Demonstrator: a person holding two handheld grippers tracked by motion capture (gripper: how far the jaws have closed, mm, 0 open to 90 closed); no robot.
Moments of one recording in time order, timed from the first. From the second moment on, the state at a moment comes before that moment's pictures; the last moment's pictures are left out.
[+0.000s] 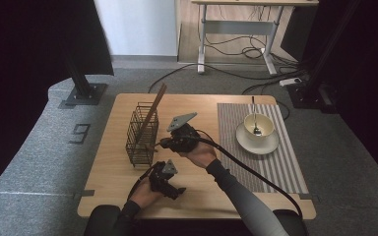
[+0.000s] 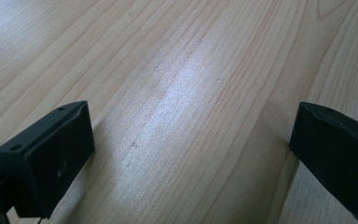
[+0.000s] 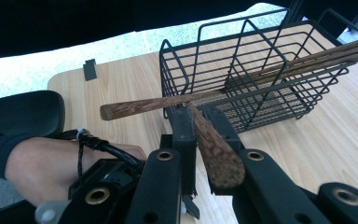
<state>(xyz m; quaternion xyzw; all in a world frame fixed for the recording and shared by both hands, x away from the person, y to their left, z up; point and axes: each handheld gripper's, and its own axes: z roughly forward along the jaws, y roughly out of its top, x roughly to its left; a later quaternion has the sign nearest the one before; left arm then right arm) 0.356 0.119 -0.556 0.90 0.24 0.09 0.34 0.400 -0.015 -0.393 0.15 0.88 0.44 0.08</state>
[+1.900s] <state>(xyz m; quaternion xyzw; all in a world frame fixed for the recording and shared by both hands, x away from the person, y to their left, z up) 0.356 0.119 -0.556 0.90 0.25 0.09 0.34 0.387 -0.121 -0.321 0.21 0.84 0.48 0.14</state>
